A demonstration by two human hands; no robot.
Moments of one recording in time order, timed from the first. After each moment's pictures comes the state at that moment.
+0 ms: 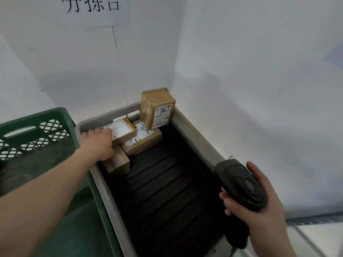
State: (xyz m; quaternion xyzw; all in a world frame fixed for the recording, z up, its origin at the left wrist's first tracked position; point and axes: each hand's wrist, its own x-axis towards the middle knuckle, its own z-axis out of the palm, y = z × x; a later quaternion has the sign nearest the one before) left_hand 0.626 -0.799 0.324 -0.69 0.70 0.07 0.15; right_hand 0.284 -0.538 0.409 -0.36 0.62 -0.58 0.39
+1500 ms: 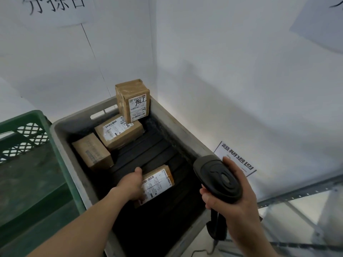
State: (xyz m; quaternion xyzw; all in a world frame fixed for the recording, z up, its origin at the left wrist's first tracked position) left_hand 0.483 -0.664 0.253 -0.61 0.72 0.29 0.17; right_hand 0.249 -0.493 0.376 -0.34 0.61 -0.59 0.40
